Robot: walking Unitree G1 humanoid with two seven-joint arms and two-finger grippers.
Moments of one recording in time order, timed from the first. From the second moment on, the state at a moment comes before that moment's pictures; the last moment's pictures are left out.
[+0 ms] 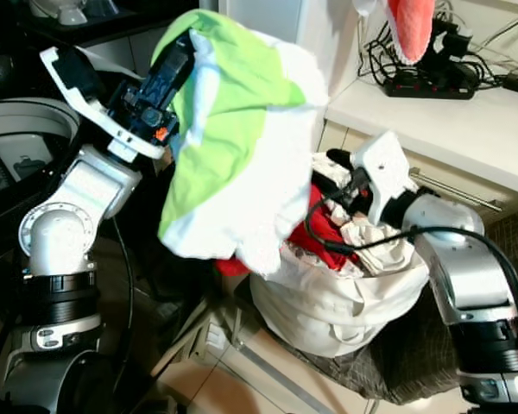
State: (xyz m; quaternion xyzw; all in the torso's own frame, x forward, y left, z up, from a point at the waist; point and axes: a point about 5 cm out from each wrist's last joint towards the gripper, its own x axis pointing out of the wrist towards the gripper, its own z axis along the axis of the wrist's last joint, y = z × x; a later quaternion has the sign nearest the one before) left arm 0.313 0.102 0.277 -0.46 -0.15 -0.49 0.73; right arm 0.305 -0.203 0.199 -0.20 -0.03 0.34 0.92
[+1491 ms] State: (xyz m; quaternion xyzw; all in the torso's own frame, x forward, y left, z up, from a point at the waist) left arm 0.304 0.091 0.278 -0.49 -0.11 -0.53 0.68; right arm 0.310 -0.166 0.165 -0.23 -0.10 0.39 0.89
